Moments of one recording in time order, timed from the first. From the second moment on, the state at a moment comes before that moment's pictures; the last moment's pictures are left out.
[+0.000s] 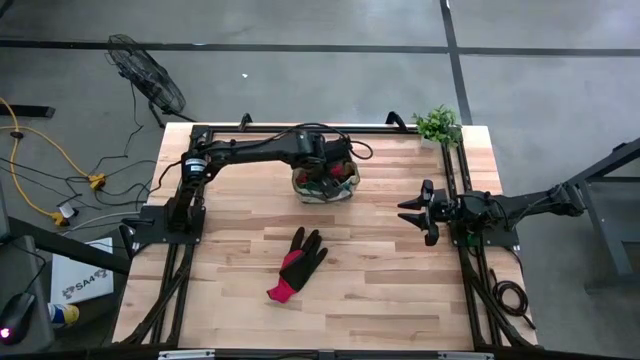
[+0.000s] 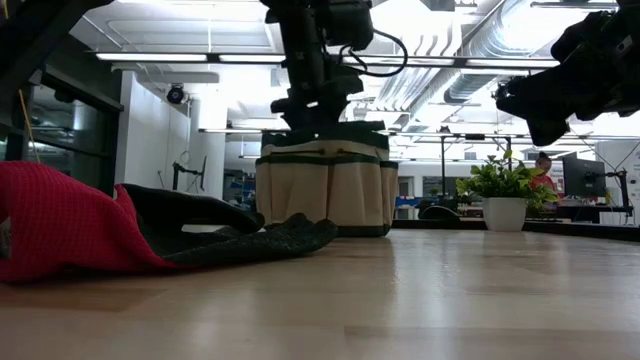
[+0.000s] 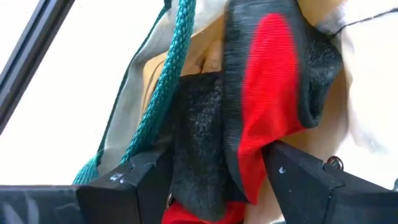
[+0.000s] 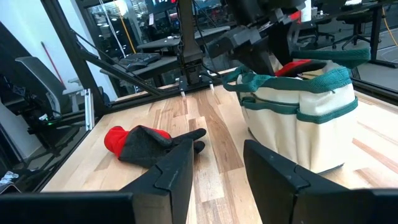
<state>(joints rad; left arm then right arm) 0.22 2.04 1.91 -1.10 -0.22 -0.34 0.14 0.17 0.01 0.11 0.21 0.27</state>
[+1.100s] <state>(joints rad) 0.20 1.99 1.95 -1.16 -0.28 -0.32 0.14 0.17 0.01 0.11 0.21 0.27</state>
